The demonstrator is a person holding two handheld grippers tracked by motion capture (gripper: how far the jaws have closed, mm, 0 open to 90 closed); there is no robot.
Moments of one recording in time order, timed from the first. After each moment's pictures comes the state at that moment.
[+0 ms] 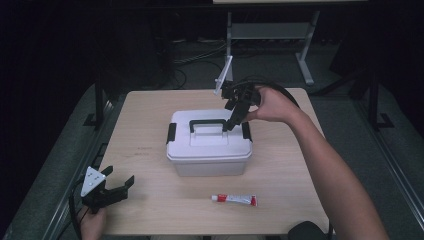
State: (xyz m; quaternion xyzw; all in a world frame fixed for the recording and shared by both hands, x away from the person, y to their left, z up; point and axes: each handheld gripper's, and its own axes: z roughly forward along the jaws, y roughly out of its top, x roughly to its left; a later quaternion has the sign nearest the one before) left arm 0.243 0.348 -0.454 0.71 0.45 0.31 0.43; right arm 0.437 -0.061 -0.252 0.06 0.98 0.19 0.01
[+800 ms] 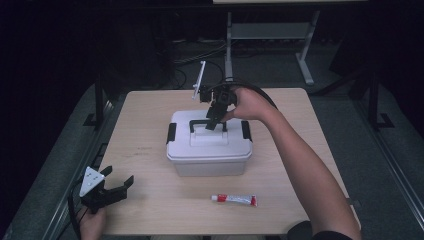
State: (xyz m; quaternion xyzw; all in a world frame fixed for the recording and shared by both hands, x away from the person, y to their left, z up) left arm 0.243 0.351 -0.454 0.71 0.45 0.31 0.44; right arm 0.451 -0.007 -0.269 0.03 0.99 0.16 -0.01
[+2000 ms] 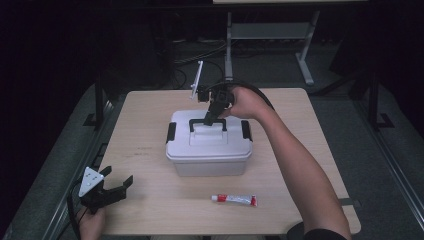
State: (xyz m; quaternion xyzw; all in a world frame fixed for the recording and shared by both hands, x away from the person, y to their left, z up) left arm 0.242 0.352 -0.454 0.71 0.46 0.31 0.44; right arm 0.457 -0.001 -0.272 0.01 0.99 0.16 -0.02
